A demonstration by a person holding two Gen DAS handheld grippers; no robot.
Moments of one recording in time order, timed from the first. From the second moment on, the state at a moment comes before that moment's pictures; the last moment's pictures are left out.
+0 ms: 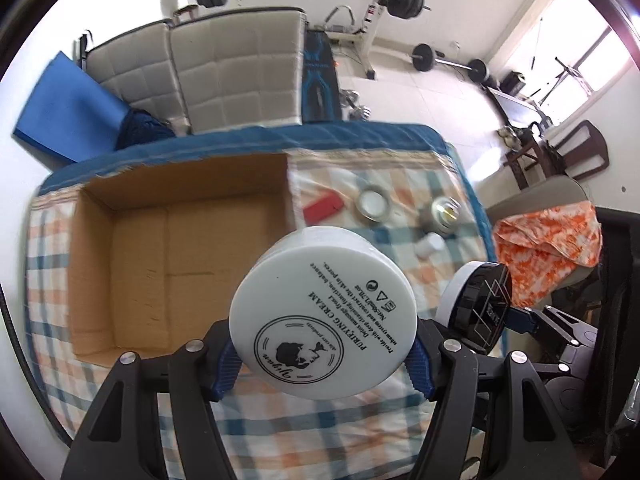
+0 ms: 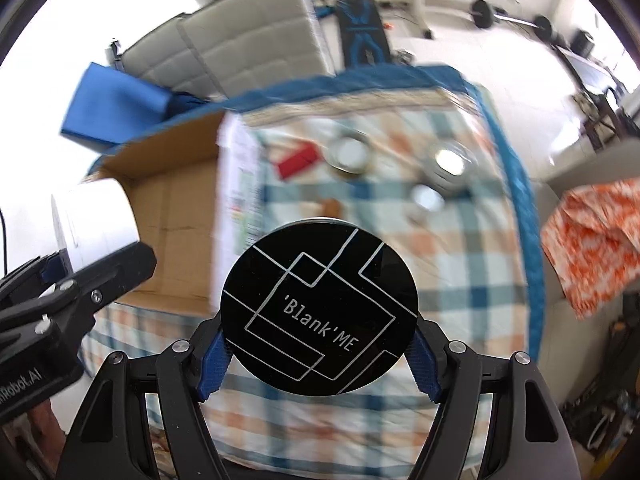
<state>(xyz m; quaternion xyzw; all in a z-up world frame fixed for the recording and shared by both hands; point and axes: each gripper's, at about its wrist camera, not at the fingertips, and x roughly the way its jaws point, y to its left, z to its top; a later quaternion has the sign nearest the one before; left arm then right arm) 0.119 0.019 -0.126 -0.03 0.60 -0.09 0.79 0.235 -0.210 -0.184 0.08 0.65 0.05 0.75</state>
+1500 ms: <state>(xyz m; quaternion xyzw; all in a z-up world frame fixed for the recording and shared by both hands) 0.411 0.096 -0.345 -0.10 0.77 -0.01 0.63 0.387 0.018 -0.408 0.00 0.75 0.06 0.66</state>
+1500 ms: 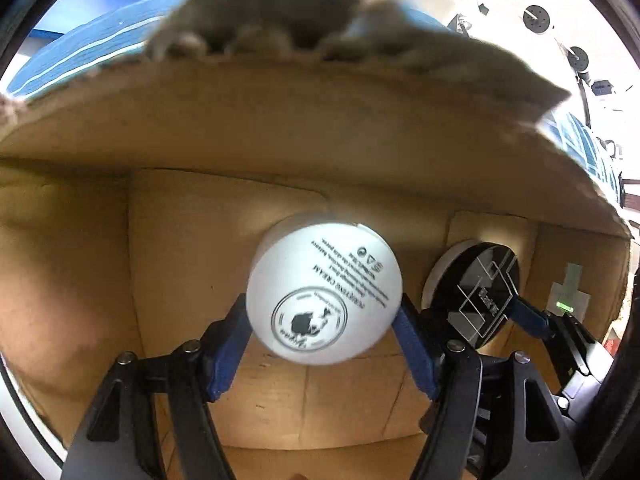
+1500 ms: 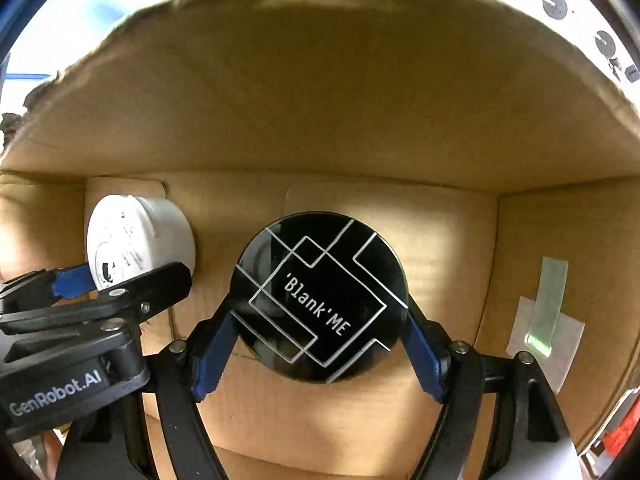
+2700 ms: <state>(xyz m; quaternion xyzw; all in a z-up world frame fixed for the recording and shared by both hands) 0.256 0.110 -0.178 -0.04 0.64 0.00 0.77 0.226 -0.011 -0.217 0.02 0.67 0.08 0.74</state>
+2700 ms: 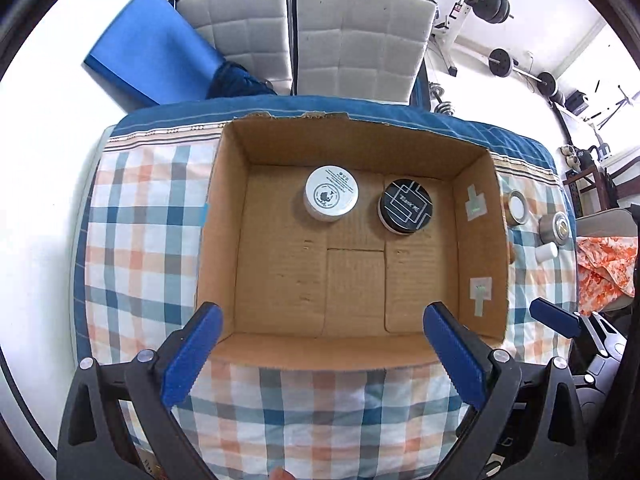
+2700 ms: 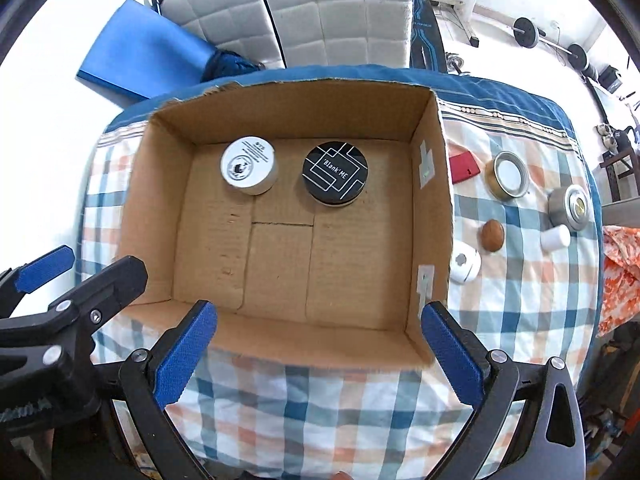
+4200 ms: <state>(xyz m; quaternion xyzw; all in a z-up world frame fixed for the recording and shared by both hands) 0.465 -0.227 -0.356 0.01 0.75 -0.11 0.66 0.356 -0.392 -0.366 0.20 0.71 -0.08 0.68</state>
